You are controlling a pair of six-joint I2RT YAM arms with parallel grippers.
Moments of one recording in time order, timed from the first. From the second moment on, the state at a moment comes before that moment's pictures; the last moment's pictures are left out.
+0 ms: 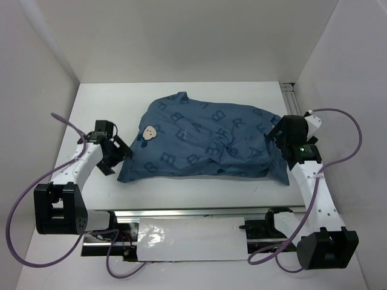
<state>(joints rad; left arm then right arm) 0.00 1.32 0.94 -0.80 -0.08 -0.77 0.00 0.99 0.93 -0.64 0.43 0.60</state>
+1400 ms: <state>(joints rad) -0.01 1.16 0.70 -0.42 -0.07 -0.74 0.43 1.75 1.25 -0.47 0.17 0.25</state>
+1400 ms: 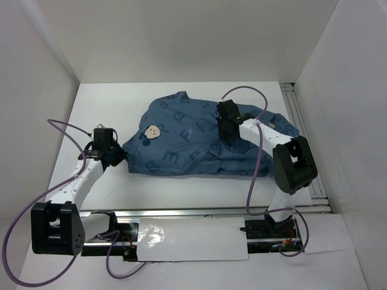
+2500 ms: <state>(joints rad) 0.15 1.16 0.82 -0.46 -0.13 -0.79 0.49 2.12 1.72 -0.31 0.32 0.25</state>
